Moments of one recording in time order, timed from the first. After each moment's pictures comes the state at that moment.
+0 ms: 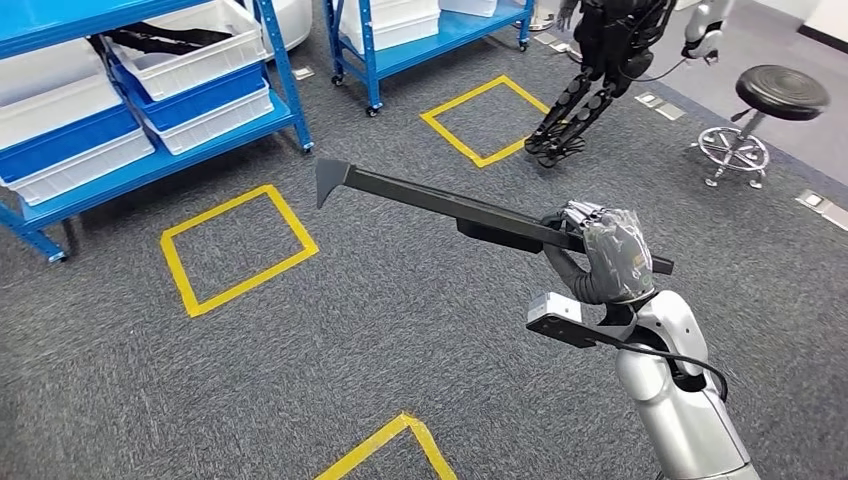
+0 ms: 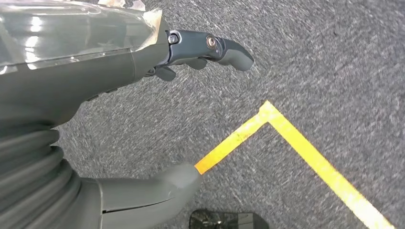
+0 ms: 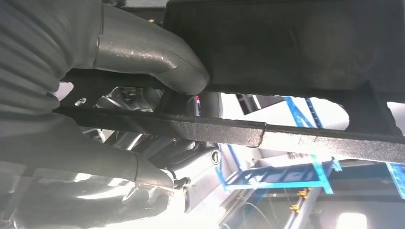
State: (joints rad) left arm -0.12 -0.09 0.99 -0.22 -0.94 0.41 -0.30; right arm -0.24 -0.29 0.19 -1.64 0.81 -0.21 -0.48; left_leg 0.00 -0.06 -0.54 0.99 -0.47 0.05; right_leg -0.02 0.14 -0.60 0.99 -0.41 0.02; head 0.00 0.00
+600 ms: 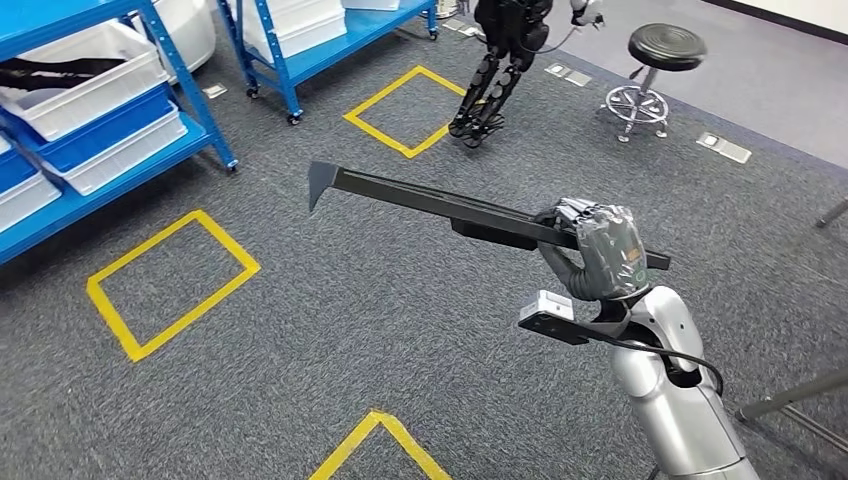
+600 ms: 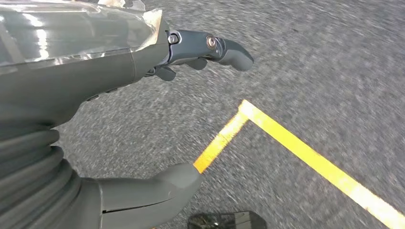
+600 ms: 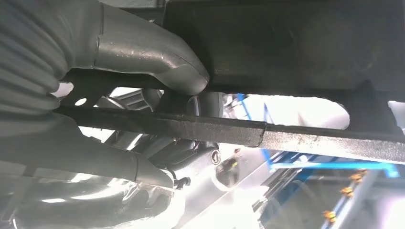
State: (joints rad) left arm -0.11 -0.08 1.02 -0.22 -0.93 0.41 -0.31; right arm -0.26 -0.29 0.22 -1.63 0.83 -0.22 -0.46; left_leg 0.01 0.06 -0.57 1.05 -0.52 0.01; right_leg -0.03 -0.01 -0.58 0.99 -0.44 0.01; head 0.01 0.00
